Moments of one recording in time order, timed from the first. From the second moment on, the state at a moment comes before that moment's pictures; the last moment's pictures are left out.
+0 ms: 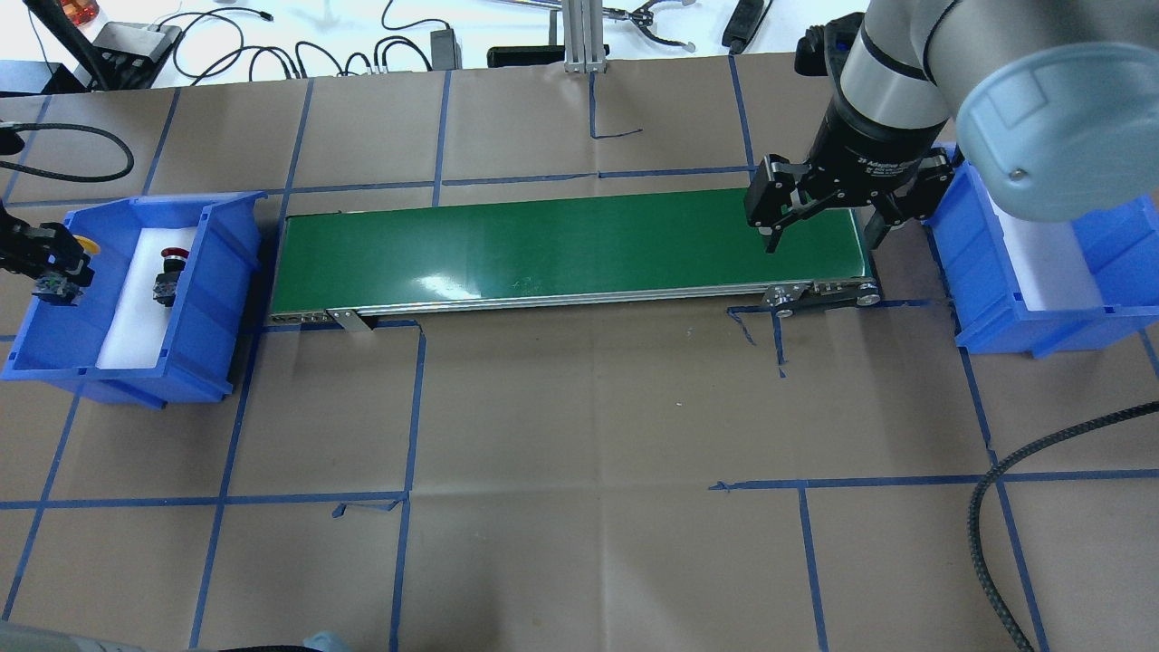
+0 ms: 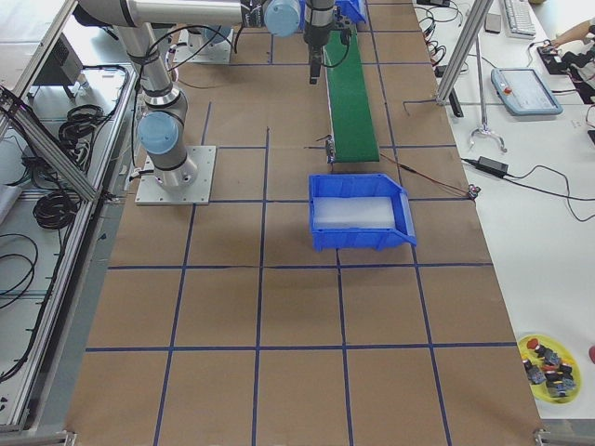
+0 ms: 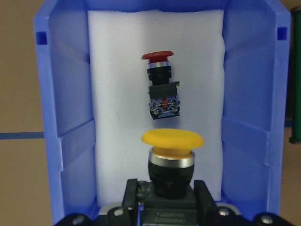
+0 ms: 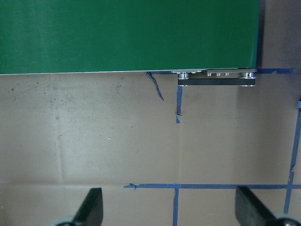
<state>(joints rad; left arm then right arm) -0.93 -1.79 -1.65 -1.28 1.54 0.68 1.62 -1.57 1.63 -1.59 -1.55 0.04</state>
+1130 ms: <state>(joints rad) -1.44 -1.83 -1.57 -1.32 1.55 0.08 1.62 -1.57 1.63 -1.59 -1.55 0.04</state>
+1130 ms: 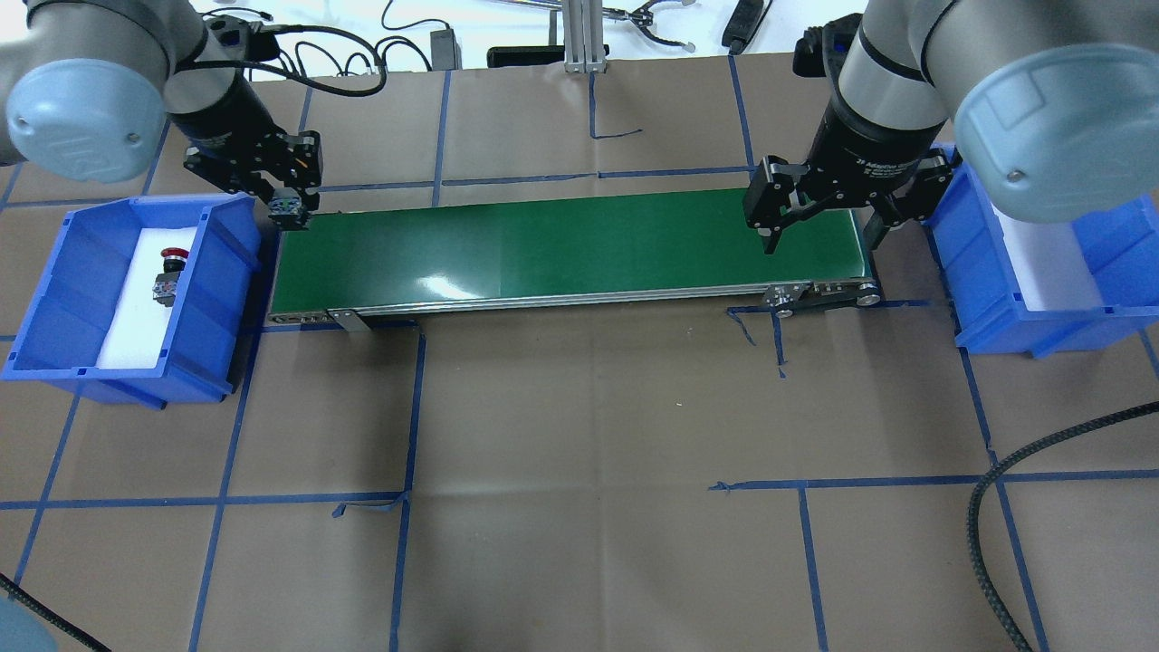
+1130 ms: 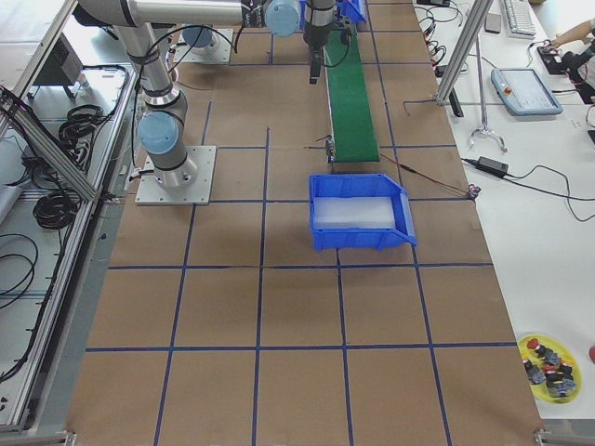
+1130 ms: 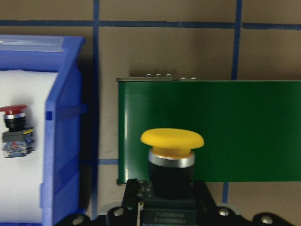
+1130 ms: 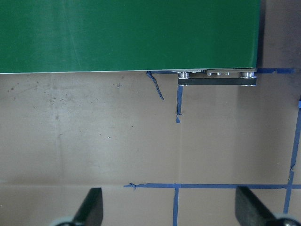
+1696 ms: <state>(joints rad) -1.46 -1.92 -1.64 -1.18 1.55 -0.01 1.62 -1.57 1.63 -1.59 -1.55 0.04</state>
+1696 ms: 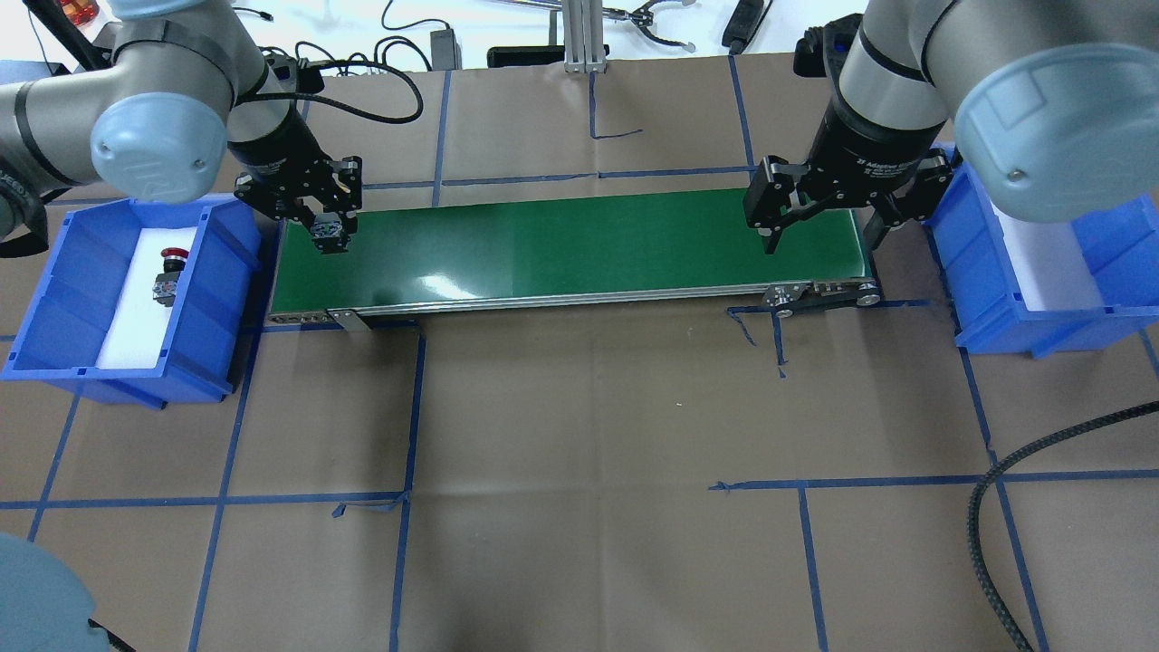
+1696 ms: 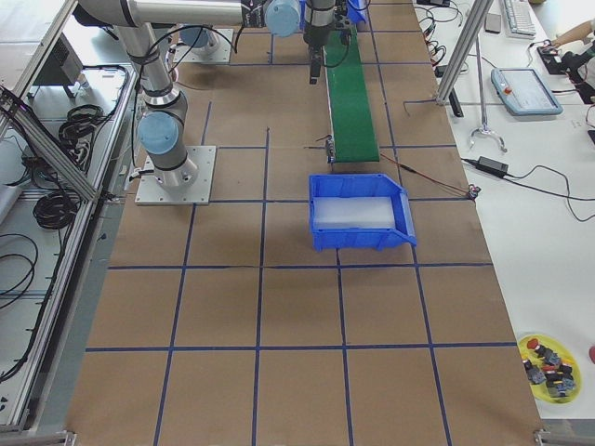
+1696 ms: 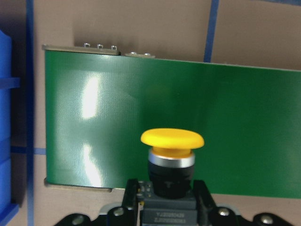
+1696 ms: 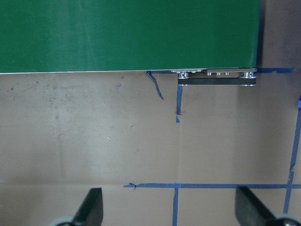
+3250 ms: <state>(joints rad) -1.50 -1.91 -1.59 -1.14 1.55 -0.03 1.62 -1.57 1.63 -1.59 -1.55 0.04</state>
